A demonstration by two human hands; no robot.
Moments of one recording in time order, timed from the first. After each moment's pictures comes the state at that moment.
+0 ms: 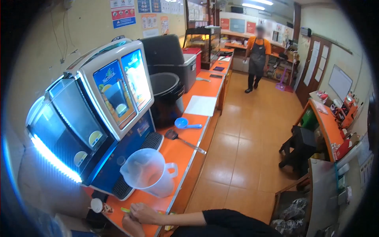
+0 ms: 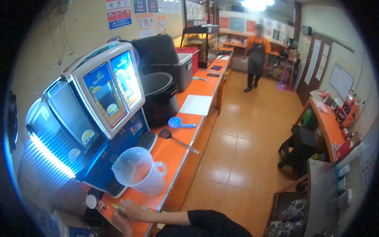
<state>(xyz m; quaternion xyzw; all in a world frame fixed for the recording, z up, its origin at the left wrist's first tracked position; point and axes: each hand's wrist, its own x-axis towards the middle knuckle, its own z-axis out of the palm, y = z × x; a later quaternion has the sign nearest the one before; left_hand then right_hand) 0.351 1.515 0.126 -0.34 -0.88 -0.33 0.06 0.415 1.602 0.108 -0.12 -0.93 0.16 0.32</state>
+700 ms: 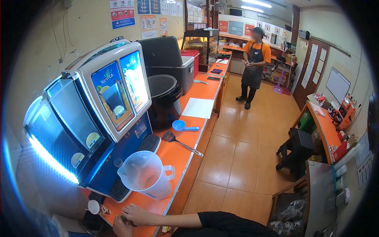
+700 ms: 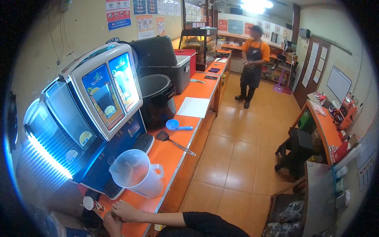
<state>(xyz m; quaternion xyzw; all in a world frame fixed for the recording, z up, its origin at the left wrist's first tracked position) 0.333 1.493 0.166 -0.42 -0.89 -0.20 0.02 0.408 1.608 0.129 -0.03 -0.94 0.20 0.28</state>
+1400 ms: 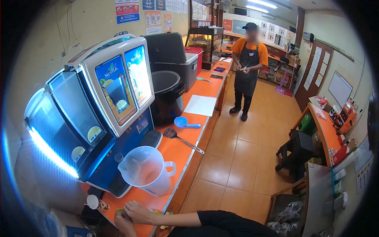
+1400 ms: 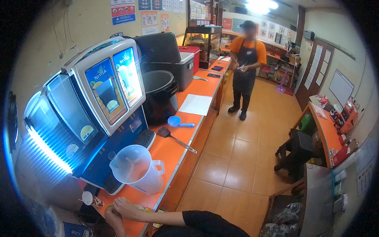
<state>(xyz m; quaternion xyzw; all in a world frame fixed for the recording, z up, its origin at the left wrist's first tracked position) 0.323 1.503 0.116 -0.34 -0.89 -0.31 0.07 0.407 1.595 0.119 -0.11 -0.92 0.18 0.32</state>
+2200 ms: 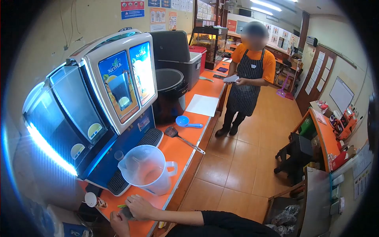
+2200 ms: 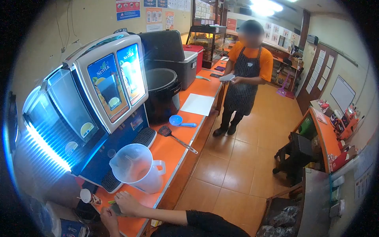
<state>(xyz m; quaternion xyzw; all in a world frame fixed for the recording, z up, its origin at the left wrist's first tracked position) 0.303 1.486 0.114 -0.40 -0.86 -0.31 0.09 0.427 1.619 0.151 -0.15 -0.92 0.27 0.24</state>
